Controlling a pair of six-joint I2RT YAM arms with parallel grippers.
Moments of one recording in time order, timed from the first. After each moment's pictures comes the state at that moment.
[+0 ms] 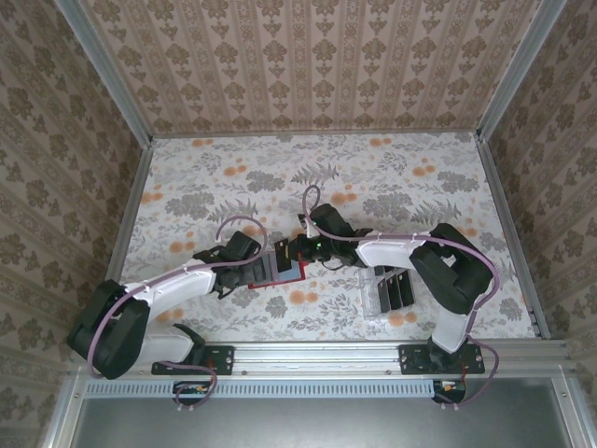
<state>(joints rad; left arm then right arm) -0.65 1.28 0.54 -0.48 -0.24 -0.75 0.74 1.79 0.93 0.15 -0.40 0.79</state>
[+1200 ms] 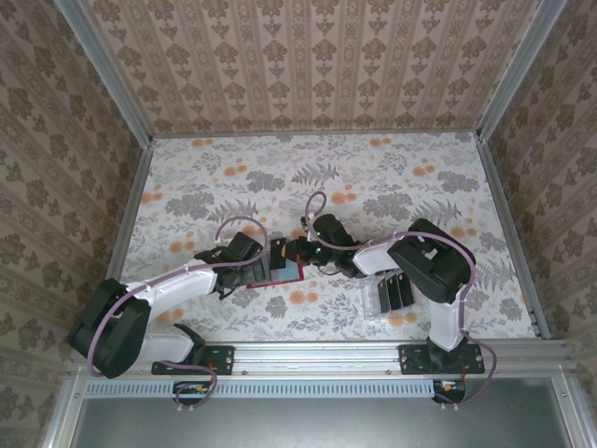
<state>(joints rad) -0.67 1.28 0.54 -0.49 -0.28 -0.78 0.74 1.92 0.83 0.55 -0.40 0.95</state>
